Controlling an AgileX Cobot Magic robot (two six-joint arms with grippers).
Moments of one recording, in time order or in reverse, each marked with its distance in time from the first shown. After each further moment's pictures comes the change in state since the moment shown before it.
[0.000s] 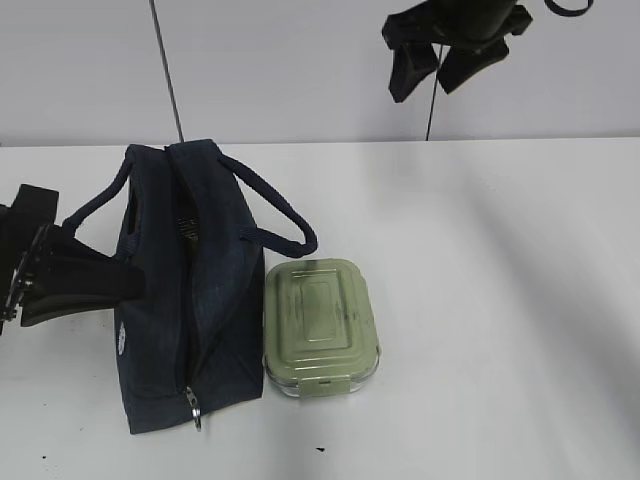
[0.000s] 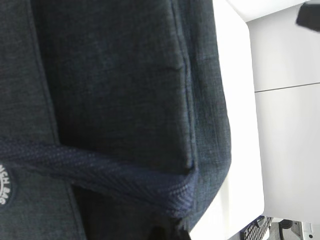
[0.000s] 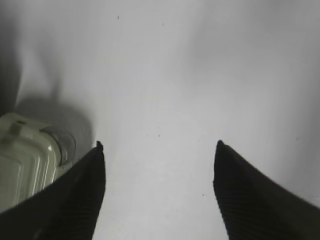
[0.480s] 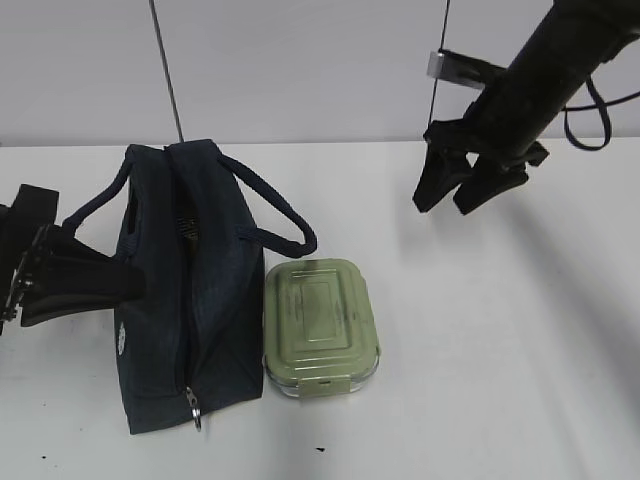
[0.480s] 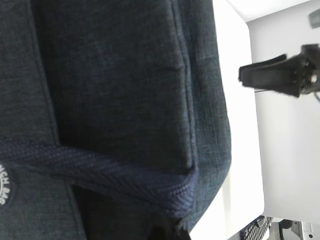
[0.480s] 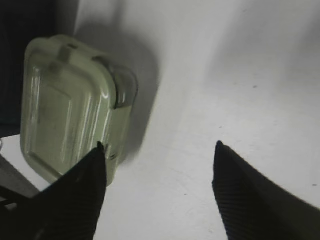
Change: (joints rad) left arm 0.000 0.000 0.000 0.000 0.000 0.000; right arm -0.125 -0.003 0.374 0.317 -0.013 -0.219
